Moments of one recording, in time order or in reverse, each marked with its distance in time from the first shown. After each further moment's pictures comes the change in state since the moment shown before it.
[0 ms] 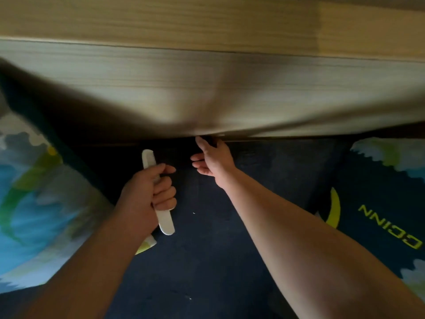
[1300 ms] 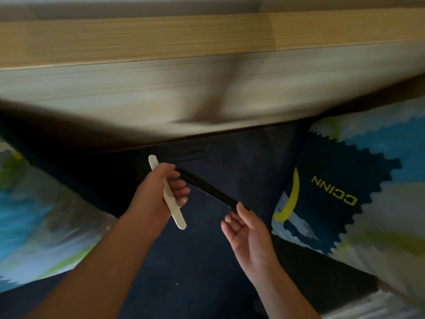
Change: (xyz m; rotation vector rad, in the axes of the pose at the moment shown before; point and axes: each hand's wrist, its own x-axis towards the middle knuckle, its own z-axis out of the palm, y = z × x) left_hand -0.028 -0.051 0.063 0.258 0.103 -0.026; right_hand -0.173 0.114 -0.132 0.951 0.046 0.084
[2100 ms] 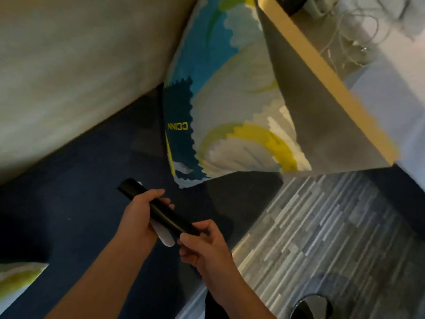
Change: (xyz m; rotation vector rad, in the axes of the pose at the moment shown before) left_hand -0.081 -0.174 0.110 0.375 -0.103 -0.132; right_hand -0.142 0.014 -0.140 -0.041 0.078 -0.164
